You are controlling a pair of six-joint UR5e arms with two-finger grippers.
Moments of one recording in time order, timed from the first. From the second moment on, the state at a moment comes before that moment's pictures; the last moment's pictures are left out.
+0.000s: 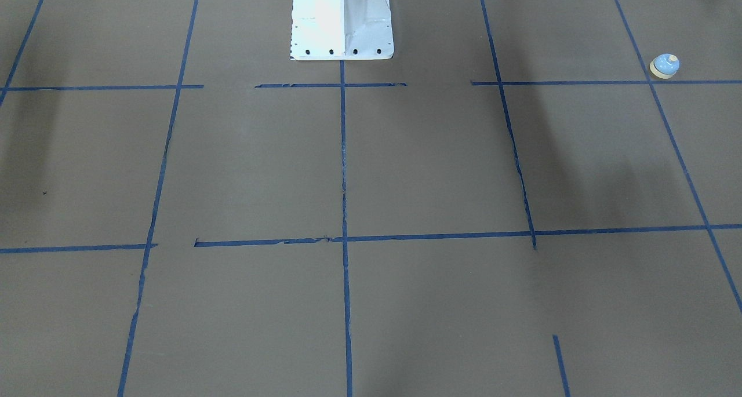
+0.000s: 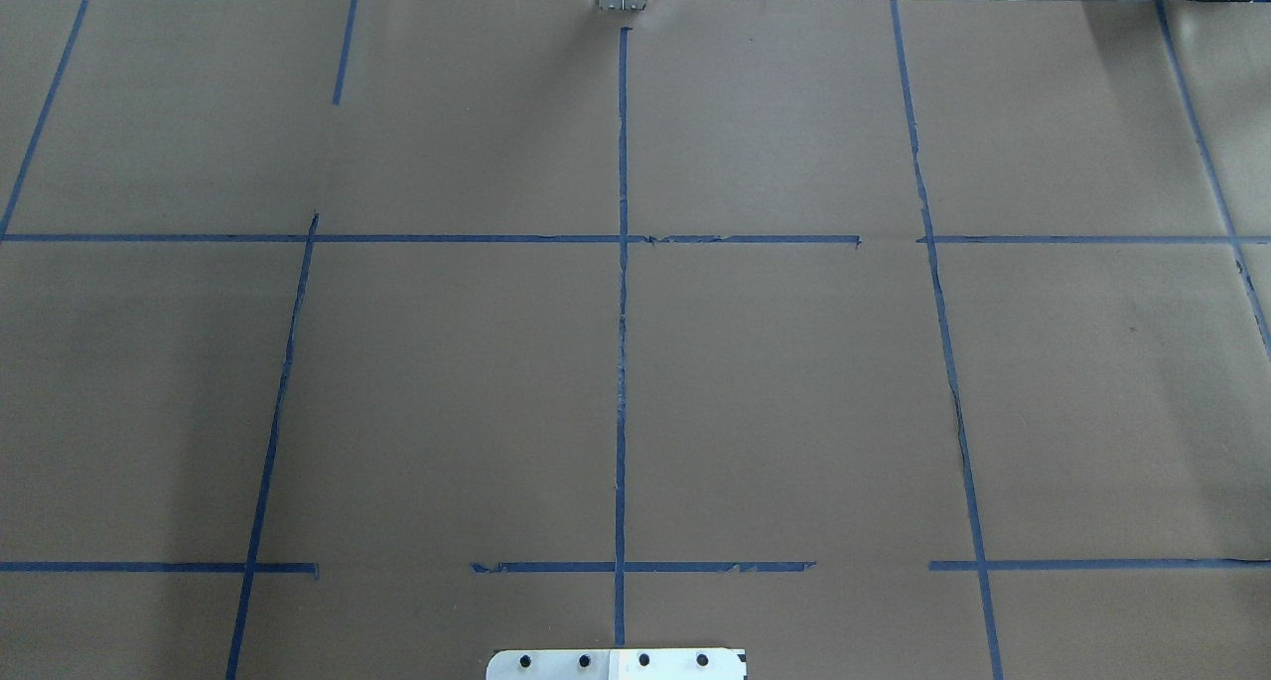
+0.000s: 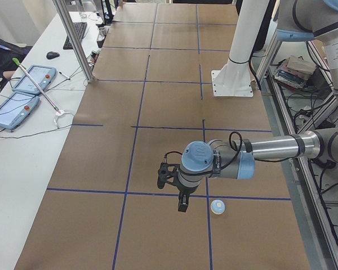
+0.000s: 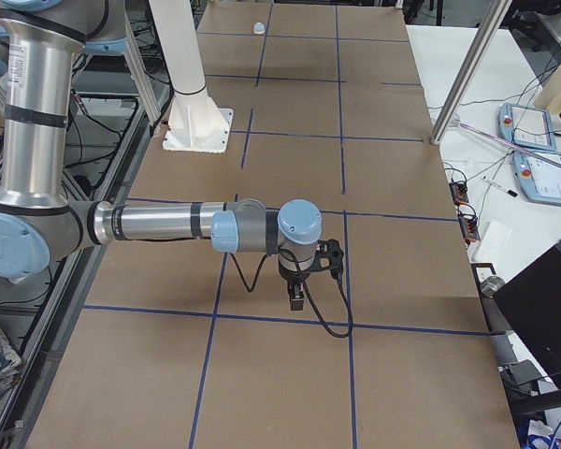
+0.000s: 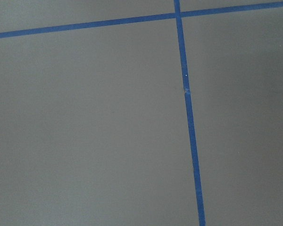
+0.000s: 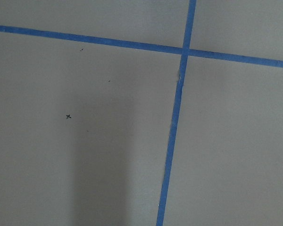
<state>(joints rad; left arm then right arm) -1.66 -1.18 -1.86 -1.75 -2.35 0.12 1.52 -1.74 1.81 -1.60 2.37 -0.07</state>
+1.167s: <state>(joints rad) -1.62 -1.19 -1.84 -1.92 -2.42 0.06 1.52 -1.75 1.82 -1.60 2.37 -0.07</state>
